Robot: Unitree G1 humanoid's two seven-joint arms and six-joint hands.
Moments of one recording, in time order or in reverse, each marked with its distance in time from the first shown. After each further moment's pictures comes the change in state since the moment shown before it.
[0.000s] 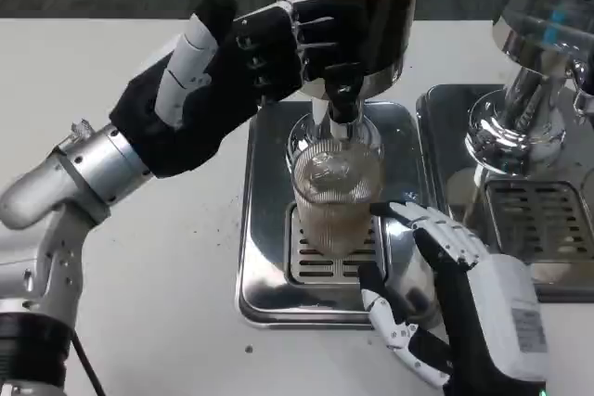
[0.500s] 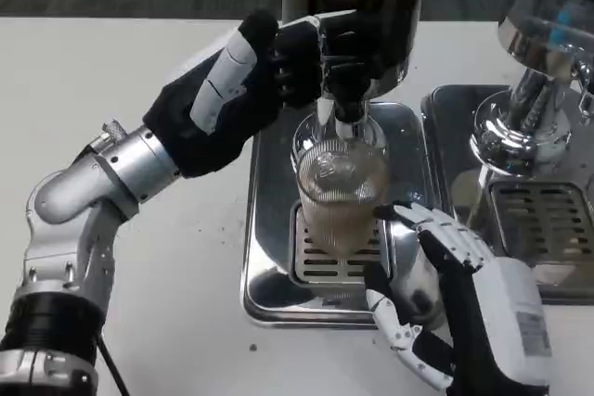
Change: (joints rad) left arm -0.092 -0.053 -0.018 0.221 0.091 -0.158 -0.019; right arm 0.011 0.003 0.000 0.000 0.003 0.000 -0.012
